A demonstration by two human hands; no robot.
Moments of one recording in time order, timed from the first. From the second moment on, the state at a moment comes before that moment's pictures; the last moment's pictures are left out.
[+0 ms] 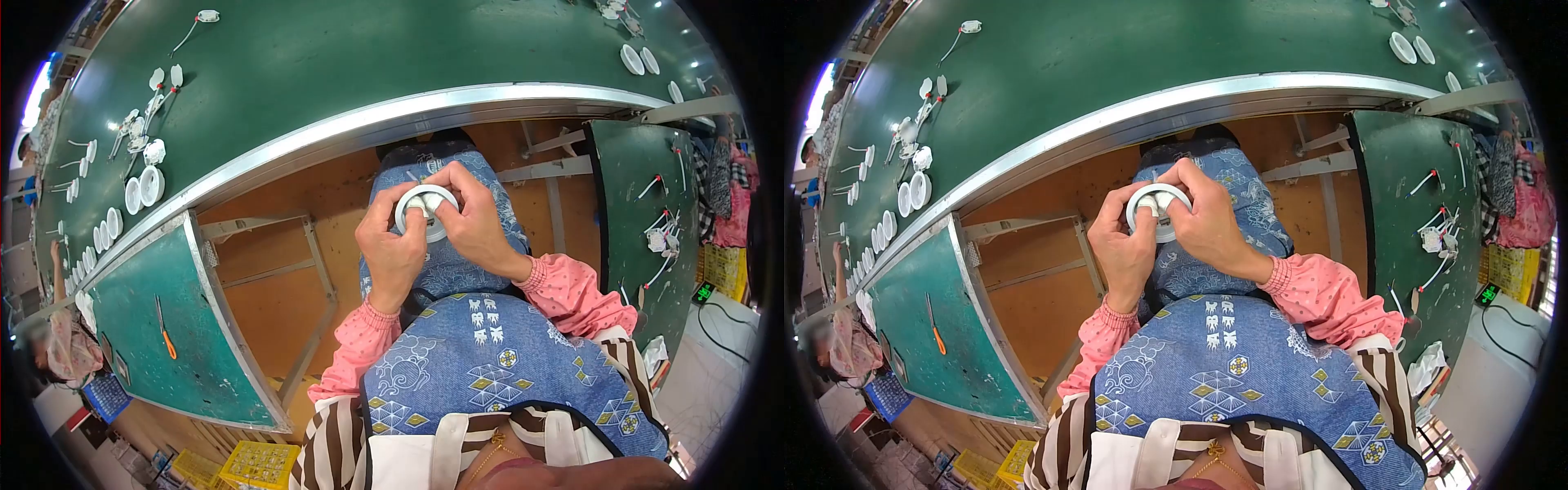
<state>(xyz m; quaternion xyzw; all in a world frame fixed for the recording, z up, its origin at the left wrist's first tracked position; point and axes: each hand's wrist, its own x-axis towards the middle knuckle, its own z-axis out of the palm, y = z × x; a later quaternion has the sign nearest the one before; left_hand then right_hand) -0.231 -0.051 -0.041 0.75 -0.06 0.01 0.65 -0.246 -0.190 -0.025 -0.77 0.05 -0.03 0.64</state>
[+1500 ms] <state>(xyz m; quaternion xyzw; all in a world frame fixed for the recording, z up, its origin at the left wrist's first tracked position) -0.242 -0.061 -0.023 0.73 -0.01 0.02 0.68 -0.249 -0.192 -0.007 -0.77 0.03 -0.04 0.64</state>
